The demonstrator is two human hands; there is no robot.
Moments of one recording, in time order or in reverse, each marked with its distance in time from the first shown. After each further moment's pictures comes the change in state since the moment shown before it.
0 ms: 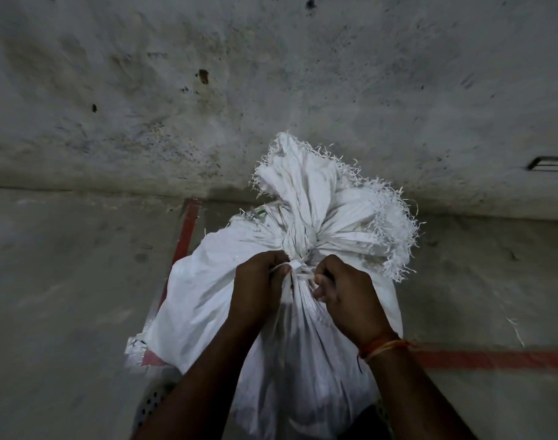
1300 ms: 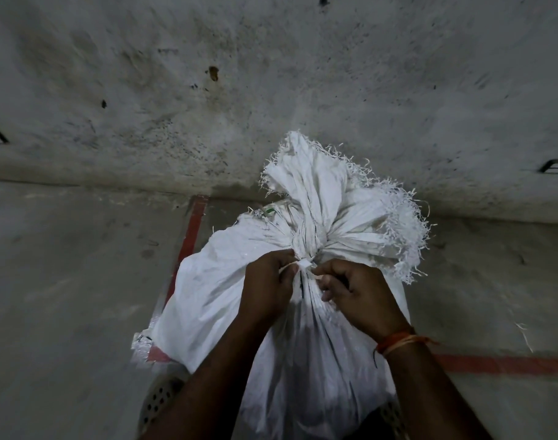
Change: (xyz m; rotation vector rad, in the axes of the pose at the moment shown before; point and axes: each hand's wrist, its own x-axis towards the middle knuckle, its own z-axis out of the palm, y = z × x) left_hand 0.003 -0.004 0.002 -0.016 -0.011 -0.078; right_hand 0.005 -0.007 -0.008 0.159 -0.061 0.050
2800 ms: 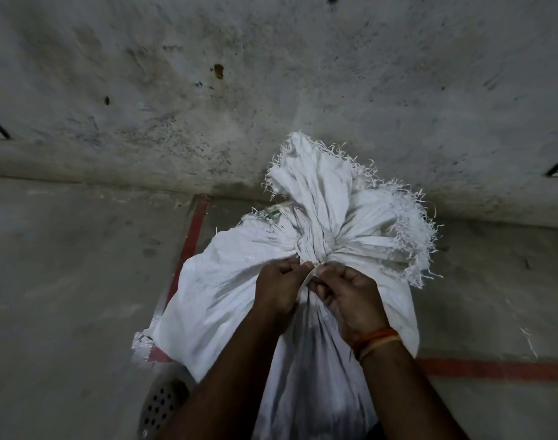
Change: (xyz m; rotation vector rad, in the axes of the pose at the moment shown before) left_hand 0.005 -0.013 0.031 -0.805 -0.178 -0.558; right_hand 0.009 -0.007 0.042 1.030 0.205 0.434
